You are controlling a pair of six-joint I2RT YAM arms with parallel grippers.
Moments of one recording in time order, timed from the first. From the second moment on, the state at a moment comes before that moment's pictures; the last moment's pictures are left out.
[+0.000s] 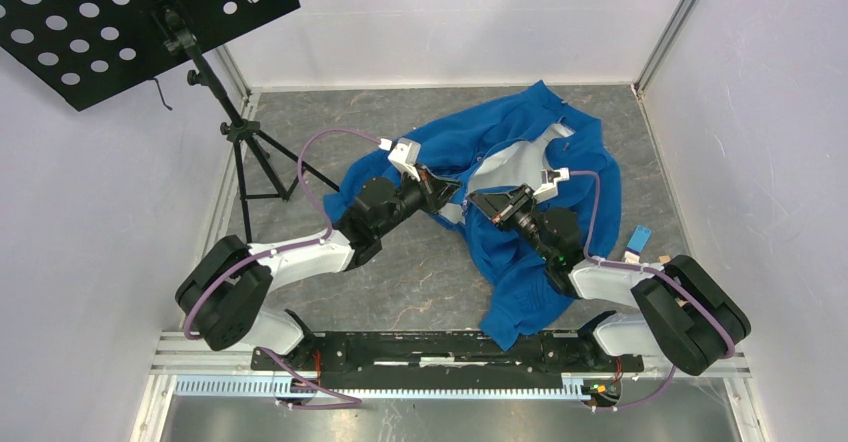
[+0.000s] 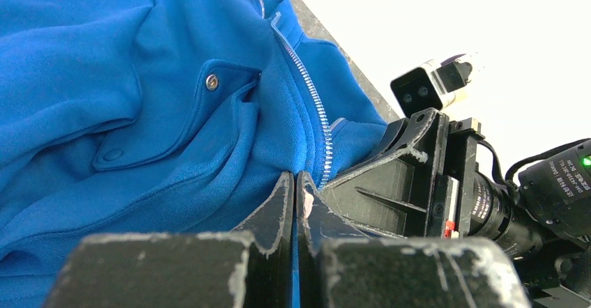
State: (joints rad) left arm -0.77 1.43 0.68 0.74 0.06 -0.55; right arm 0.55 1.31 0.28 1.03 -0.08 1.17
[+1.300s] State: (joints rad) left arm -0.84 1.43 0.57 0.92 -0.05 -0.68; right arm 0.56 1.26 0.26 0.97 0.01 1.55
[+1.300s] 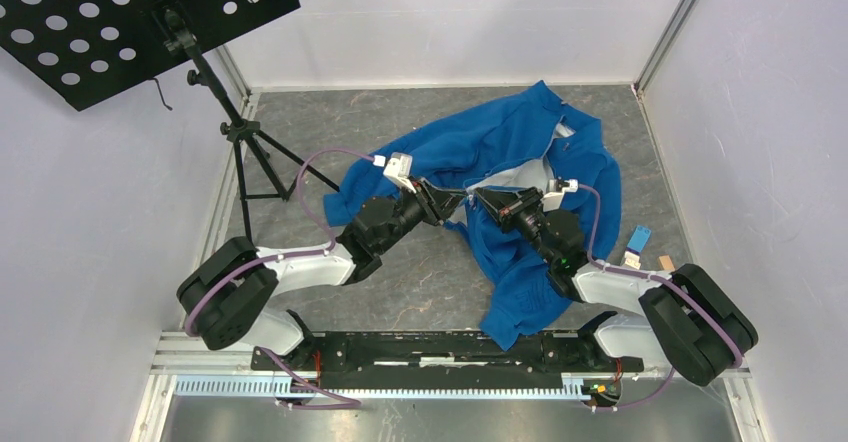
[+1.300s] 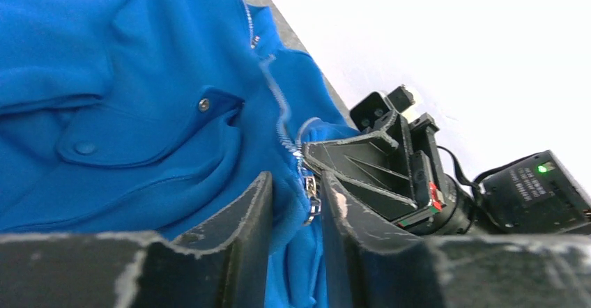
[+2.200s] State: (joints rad) left arm -0.83 1.40 0.57 0.86 0.01 -0.84; right arm 0.56 1.26 0.26 1.00 0.00 1.55
